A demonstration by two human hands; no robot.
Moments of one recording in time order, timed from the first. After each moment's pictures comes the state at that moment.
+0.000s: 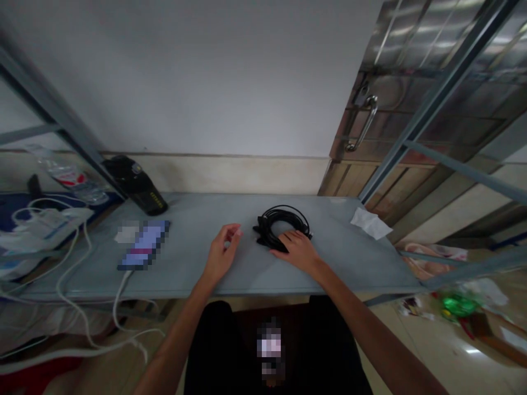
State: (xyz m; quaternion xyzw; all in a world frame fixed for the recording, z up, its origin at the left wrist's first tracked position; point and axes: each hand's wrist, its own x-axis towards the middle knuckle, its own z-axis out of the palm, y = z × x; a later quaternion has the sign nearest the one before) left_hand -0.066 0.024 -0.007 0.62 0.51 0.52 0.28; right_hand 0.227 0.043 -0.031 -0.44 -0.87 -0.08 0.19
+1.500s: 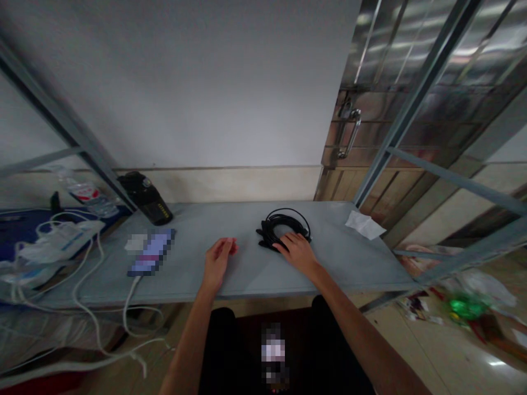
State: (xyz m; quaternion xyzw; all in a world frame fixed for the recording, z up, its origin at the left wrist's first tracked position) left_hand -0.072 0.004 -0.005 0.51 0.52 0.58 0.36; right_hand 0.230 0.033 -0.020 -0.49 -0.84 -0.05 0.24
